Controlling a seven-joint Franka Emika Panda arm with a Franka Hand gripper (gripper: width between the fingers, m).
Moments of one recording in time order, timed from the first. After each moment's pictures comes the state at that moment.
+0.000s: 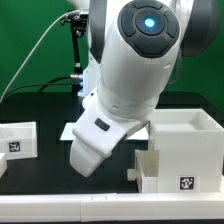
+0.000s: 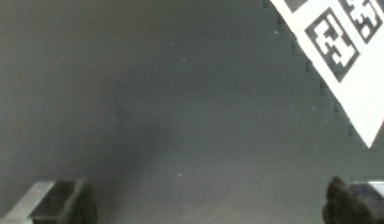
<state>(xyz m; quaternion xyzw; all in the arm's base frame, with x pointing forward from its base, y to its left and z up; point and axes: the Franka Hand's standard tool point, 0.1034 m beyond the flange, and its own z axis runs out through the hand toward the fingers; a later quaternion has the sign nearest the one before) 0.518 -0.011 0.039 -0.84 -0.42 0.34 0.11</state>
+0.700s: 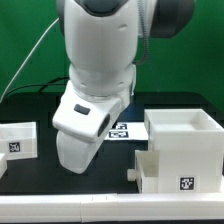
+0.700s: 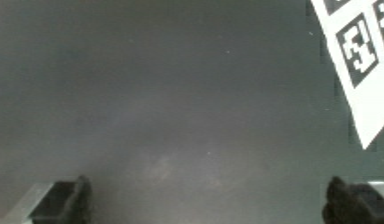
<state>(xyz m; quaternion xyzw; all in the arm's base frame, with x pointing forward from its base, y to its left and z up) 0.534 -0.032 0.055 -0.82 -0.49 0.24 0.15</state>
